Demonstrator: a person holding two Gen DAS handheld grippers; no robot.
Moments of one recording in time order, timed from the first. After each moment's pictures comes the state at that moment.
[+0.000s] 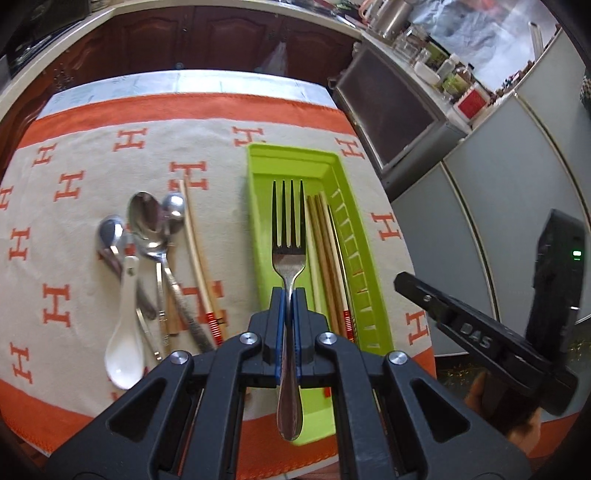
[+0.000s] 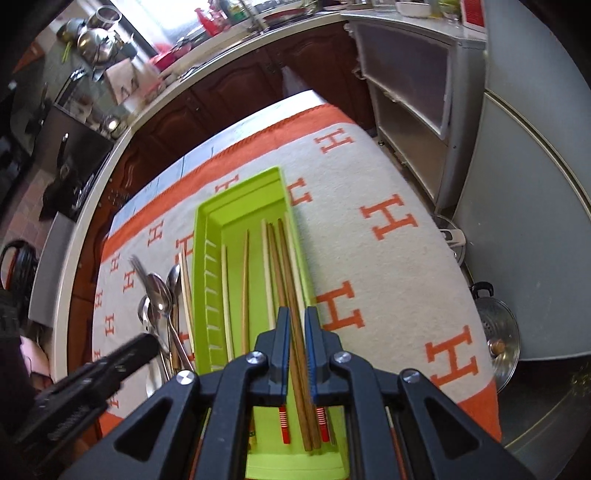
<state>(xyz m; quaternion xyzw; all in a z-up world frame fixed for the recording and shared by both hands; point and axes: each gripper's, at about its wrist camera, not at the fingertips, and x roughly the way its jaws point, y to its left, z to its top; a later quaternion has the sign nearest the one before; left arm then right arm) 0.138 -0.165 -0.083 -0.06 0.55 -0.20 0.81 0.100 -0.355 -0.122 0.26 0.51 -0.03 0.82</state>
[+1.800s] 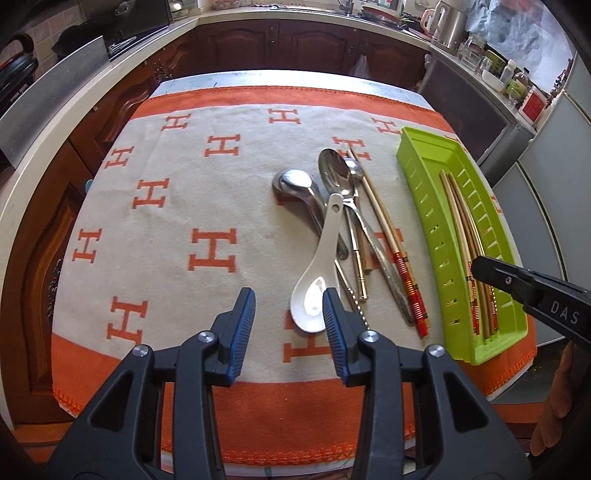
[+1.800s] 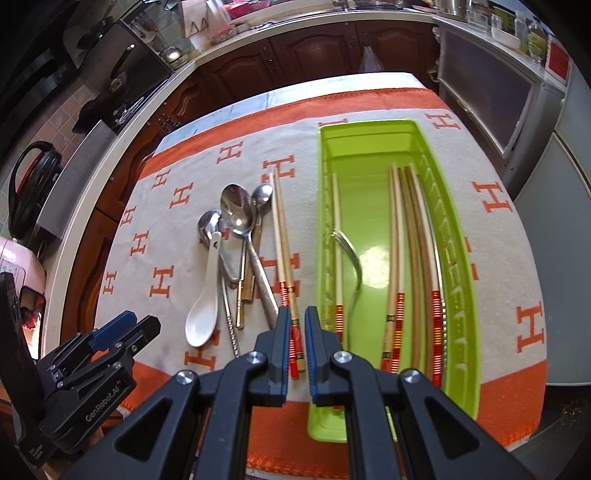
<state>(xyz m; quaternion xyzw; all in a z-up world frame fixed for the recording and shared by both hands) 0.079 -0.013 -0.103 0.00 0.52 -0.06 0.85 0.093 -0.215 -0.118 0.15 0.54 0.07 0.82</state>
